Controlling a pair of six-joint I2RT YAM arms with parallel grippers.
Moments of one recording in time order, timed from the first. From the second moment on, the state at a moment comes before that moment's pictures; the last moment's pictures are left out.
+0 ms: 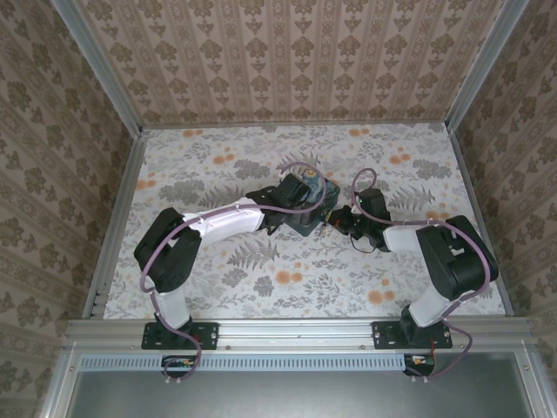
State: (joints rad) left arm -0.88 1.82 1.24 -0.39 -0.29 -0.44; right arm 0.27 1.63 0.58 0.34 -0.42 0.89
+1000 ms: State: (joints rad) left arm -0.83 1.84 1.30 -0.44 -0.20 -0.43; right arm 0.20 1.50 0.54 0.34 -0.46 0.94
